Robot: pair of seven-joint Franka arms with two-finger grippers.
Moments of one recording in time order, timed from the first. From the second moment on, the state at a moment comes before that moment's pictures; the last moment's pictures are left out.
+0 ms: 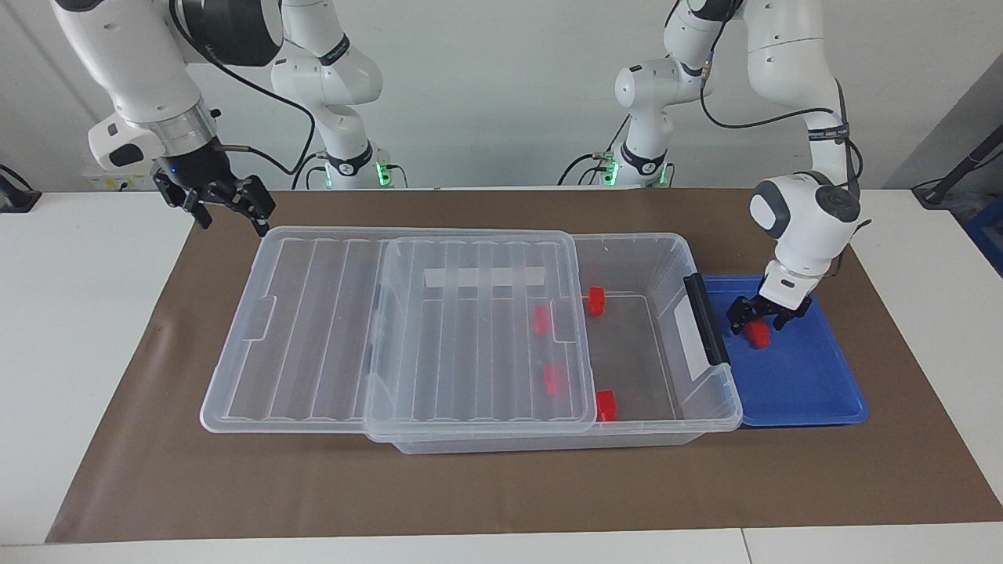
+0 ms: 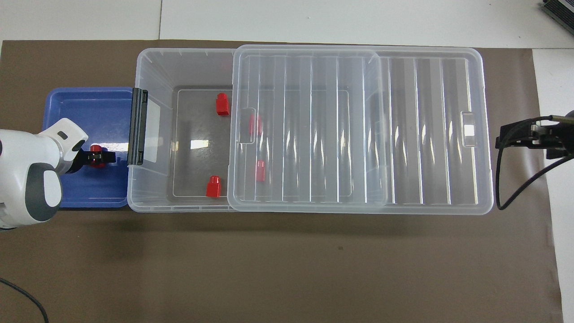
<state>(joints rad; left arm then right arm) 0.16 0.22 -0.05 -2.18 0.01 2.54 0.10 -0.01 -0.05 -0.03 -1.64 -0.01 1.61 0.19</state>
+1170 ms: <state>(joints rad) 0.15 0.21 -0.05 -1.98 0.01 2.25 0.10 0.03 -0.05 -0.03 -1.67 -0.01 1.62 0.17</state>
